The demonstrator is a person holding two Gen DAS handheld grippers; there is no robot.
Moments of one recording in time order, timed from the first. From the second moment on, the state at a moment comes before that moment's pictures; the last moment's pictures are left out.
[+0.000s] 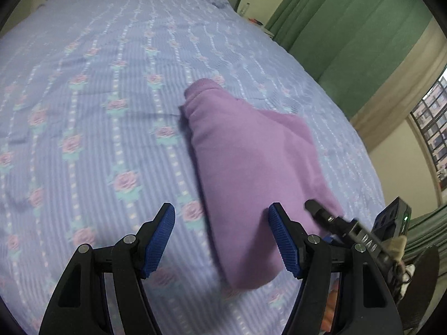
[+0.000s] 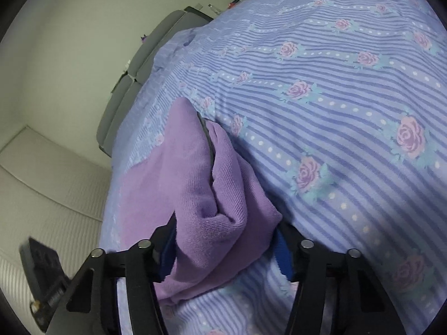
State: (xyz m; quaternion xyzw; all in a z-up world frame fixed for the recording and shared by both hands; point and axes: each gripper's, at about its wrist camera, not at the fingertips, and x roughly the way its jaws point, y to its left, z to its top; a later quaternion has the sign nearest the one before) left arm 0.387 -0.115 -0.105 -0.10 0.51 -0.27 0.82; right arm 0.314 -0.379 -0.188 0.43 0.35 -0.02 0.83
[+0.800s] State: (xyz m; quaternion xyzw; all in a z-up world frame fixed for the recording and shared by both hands) left arm 0.415 -0.150 -0.132 -0.11 0.54 -0.29 0.78; right arm 0.312 -0.370 -0.180 0.37 0.37 -0.03 0.85
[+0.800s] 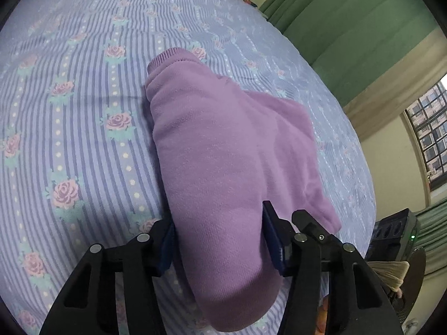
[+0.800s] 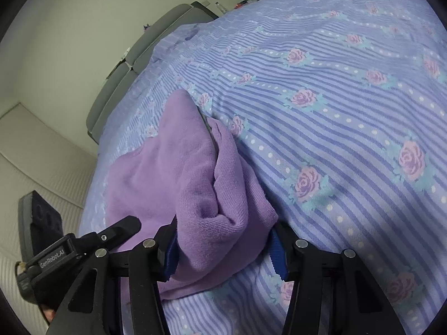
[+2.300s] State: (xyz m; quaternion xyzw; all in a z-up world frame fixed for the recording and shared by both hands) left arm 0.286 0.186 0.081 -0.09 0.37 -0.20 0.90; right arm 0.236 -0.040 0.026 0.23 0.27 0.11 0.93
